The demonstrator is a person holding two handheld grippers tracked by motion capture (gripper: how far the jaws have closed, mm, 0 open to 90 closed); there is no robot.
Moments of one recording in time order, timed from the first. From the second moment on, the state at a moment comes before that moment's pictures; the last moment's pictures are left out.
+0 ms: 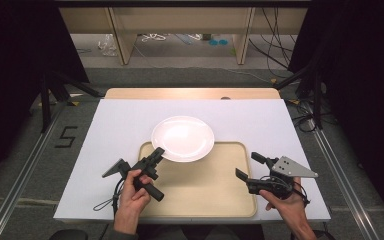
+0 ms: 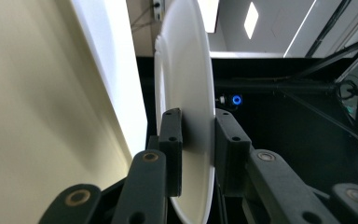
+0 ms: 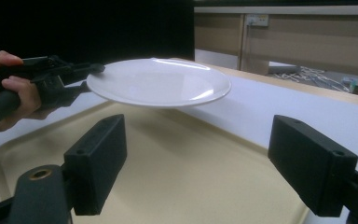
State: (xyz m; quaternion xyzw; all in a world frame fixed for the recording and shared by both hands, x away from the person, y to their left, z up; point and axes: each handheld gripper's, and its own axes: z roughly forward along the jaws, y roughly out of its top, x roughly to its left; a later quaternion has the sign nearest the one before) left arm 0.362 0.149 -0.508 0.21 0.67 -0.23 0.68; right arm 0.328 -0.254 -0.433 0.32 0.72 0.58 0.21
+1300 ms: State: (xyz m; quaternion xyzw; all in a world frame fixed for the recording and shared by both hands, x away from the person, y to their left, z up) left arm 0.315 0.139 -0.528 0.29 0.67 -0.23 0.64; right arm 0.327 -0.253 -0.434 0.32 0.72 0.58 0.21
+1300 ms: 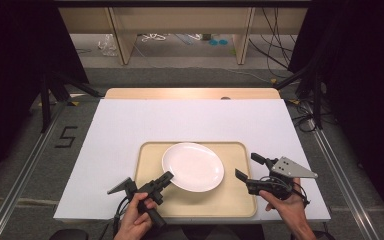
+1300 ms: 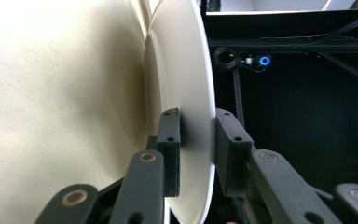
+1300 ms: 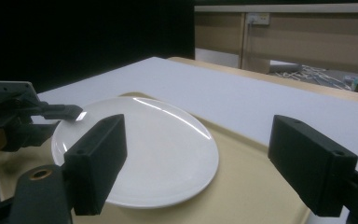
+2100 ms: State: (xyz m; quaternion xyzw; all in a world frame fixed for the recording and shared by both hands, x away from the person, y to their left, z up) left arm 0.300 0.138 -0.524 0.38 0.73 -0.05 0.56; right arm 0.327 -0.252 -0.434 0.32 0.73 0.58 0.20
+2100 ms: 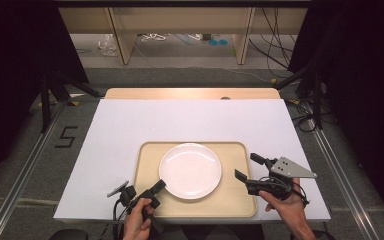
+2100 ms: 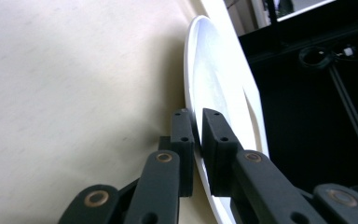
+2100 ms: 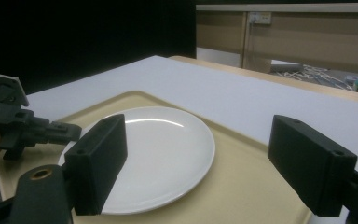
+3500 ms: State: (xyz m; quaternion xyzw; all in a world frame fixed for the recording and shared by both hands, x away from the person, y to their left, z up) left arm 0.312 0.139 -0.482 0.59 0.55 0.23 0.54; right arm 0.326 -0.253 -0.434 0.32 0.72 0.58 0.21
